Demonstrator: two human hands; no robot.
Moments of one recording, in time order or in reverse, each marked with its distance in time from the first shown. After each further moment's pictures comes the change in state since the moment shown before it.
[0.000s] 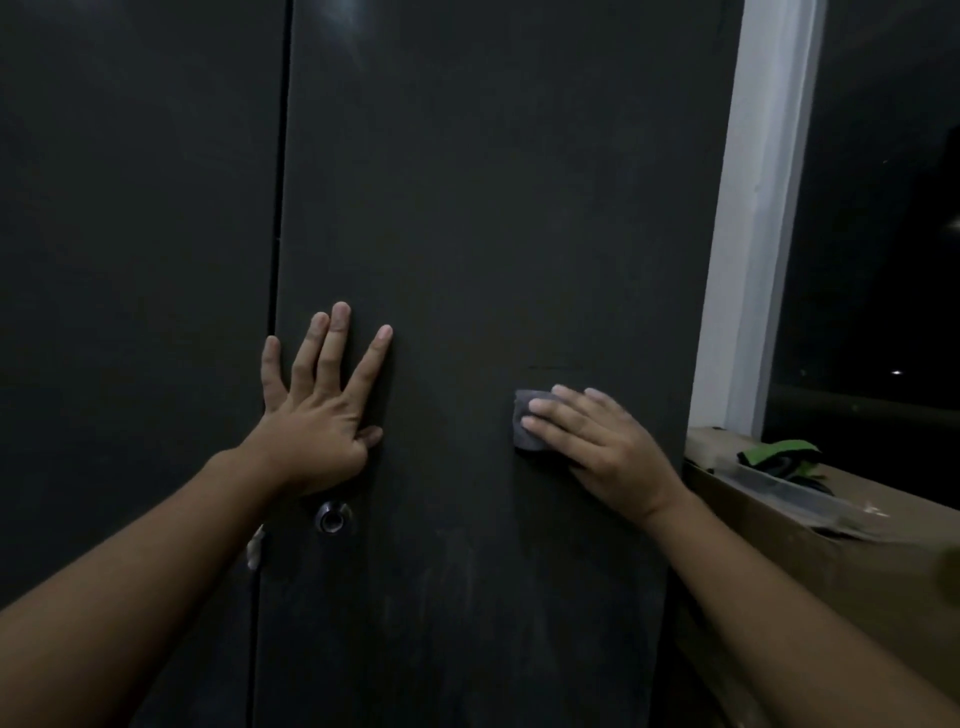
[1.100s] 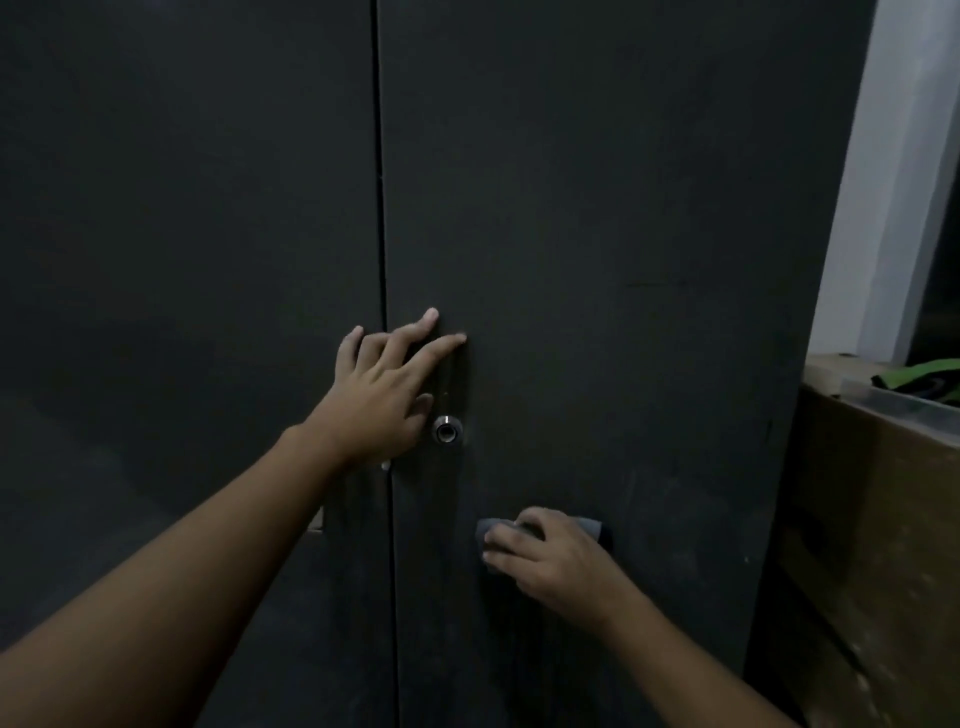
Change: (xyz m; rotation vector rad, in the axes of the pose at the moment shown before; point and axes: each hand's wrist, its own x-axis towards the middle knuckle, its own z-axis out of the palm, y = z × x) left_hand -0.058 -0.036 0.019 0.020 0.093 0.120; right_hand -0.050 -0.223 0.084 0.331 -0.087 -0.061
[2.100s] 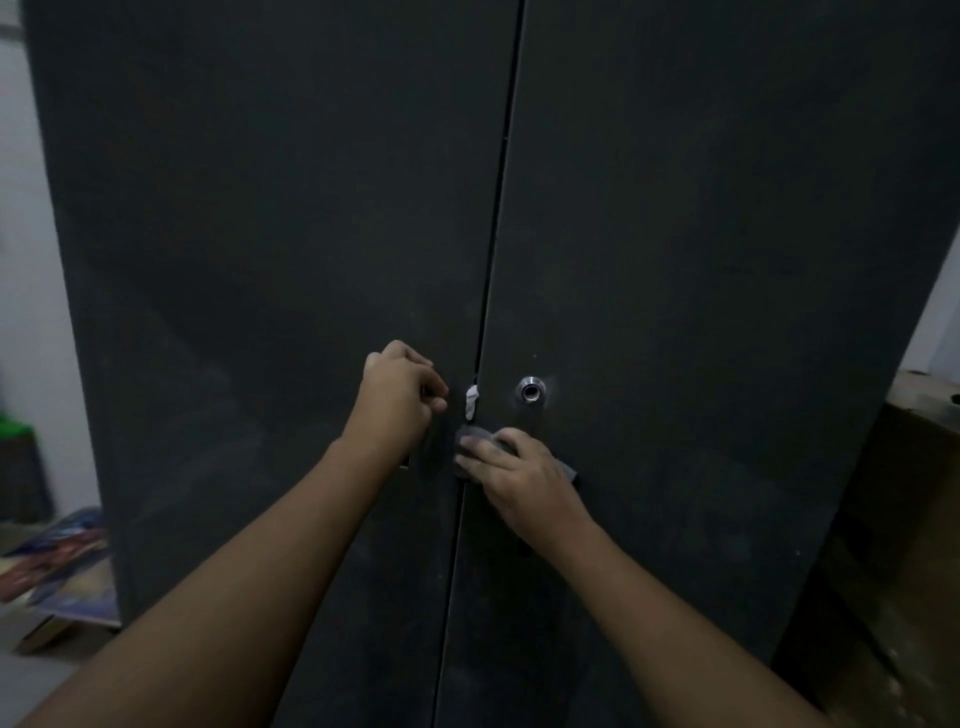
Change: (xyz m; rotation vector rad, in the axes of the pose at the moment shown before) left_hand -0.071 -0.037 0.023 -0.354 0.156 -0.450; right_hand 0.116 -0.059 0.003 0.113 0.043 0.139
